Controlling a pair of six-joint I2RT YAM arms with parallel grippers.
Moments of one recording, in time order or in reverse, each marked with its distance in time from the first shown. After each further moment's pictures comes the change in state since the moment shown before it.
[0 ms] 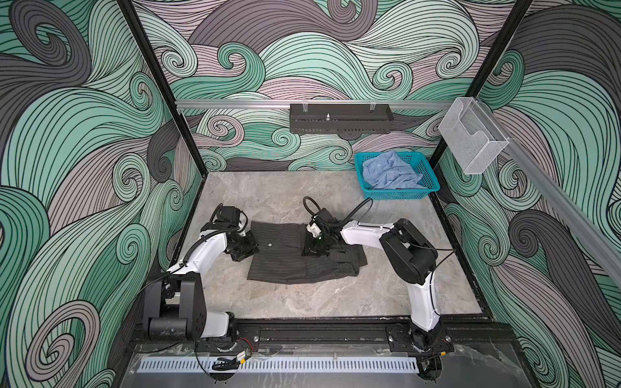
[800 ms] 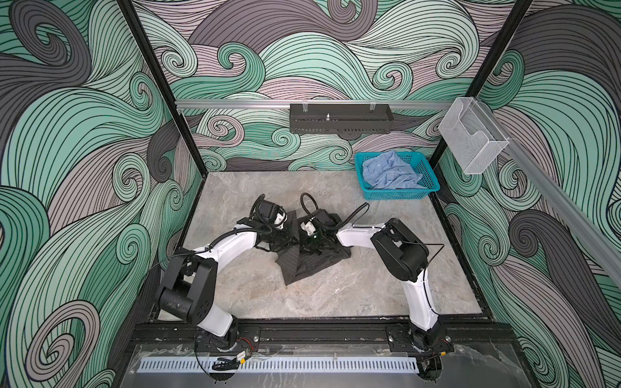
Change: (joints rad) left arm -0.375 0.188 0.070 0.337 0.154 -0.214; right arm 0.013 0.063 0.005 0.193 -0.067 0.101
